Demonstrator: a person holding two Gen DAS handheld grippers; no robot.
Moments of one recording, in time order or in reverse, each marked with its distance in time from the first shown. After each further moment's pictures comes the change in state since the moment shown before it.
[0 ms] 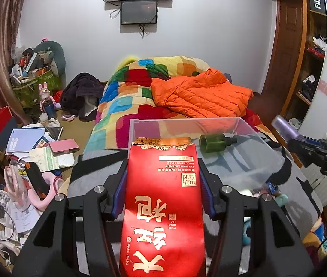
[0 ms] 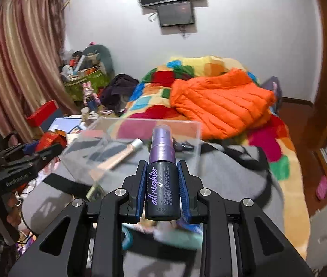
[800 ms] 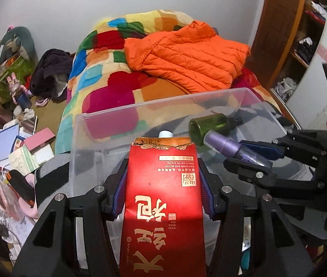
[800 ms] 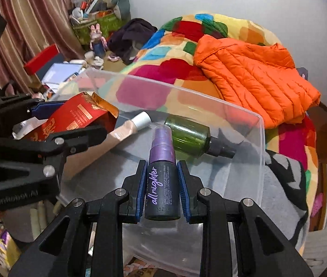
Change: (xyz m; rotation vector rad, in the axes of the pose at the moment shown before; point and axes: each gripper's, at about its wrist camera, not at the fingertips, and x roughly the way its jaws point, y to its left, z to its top) left arm 0.117 -0.034 0.034 0.124 0.291 -0.074; right arm 0.132 0.016 0.014 -0.173 0.326 -0.010
